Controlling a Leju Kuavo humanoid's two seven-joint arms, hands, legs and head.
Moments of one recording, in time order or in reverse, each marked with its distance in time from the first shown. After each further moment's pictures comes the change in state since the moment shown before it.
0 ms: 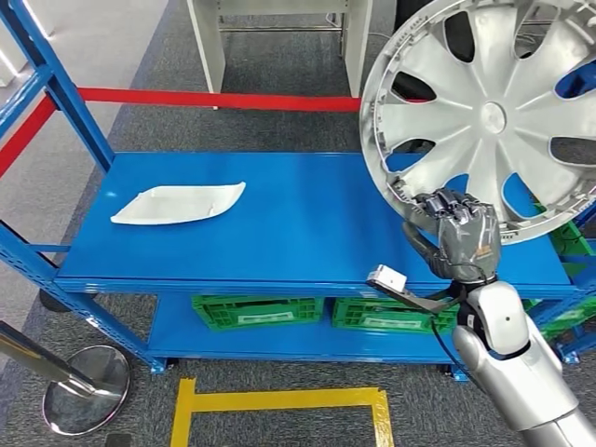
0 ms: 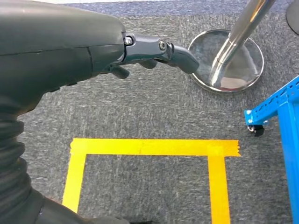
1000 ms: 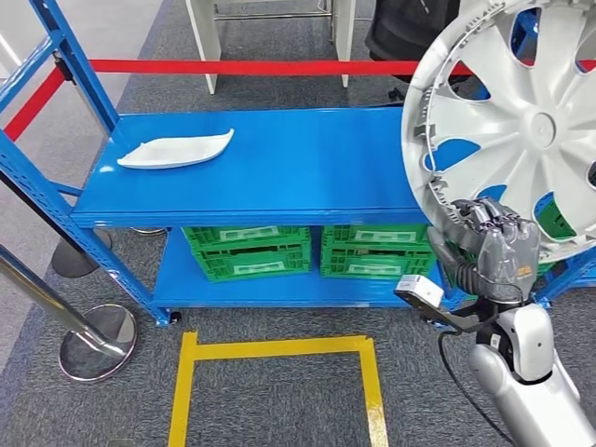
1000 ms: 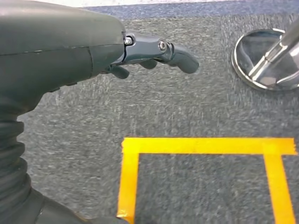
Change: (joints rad) left arm 0.010 0.005 0.007 0.000 -0.027 0.019 -0.005; right arm 0.162 0.026 -0.136 -0.165 -0.139 -0.047 -0.038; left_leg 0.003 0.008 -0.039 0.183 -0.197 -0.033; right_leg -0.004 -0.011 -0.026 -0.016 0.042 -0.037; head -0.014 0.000
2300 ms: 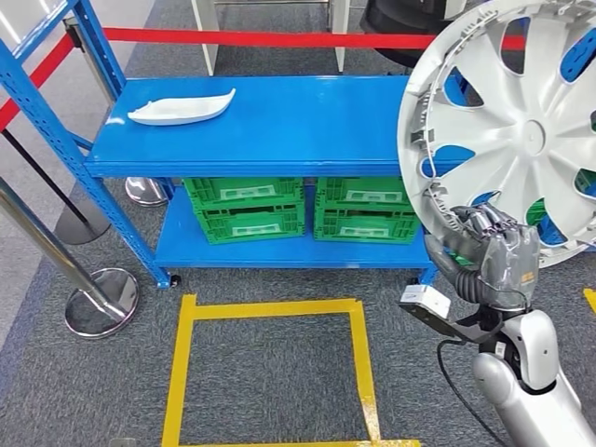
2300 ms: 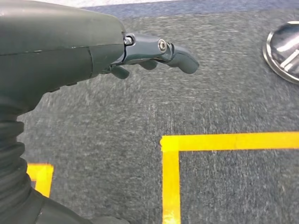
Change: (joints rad) left arm 0.002 -0.001 0.000 0.000 -0.008 0.017 -0.018; right arm 0.037 0.000 -0.004 -0.057 -0.097 0.044 -0.050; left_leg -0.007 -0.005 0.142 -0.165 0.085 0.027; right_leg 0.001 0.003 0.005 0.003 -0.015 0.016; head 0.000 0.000
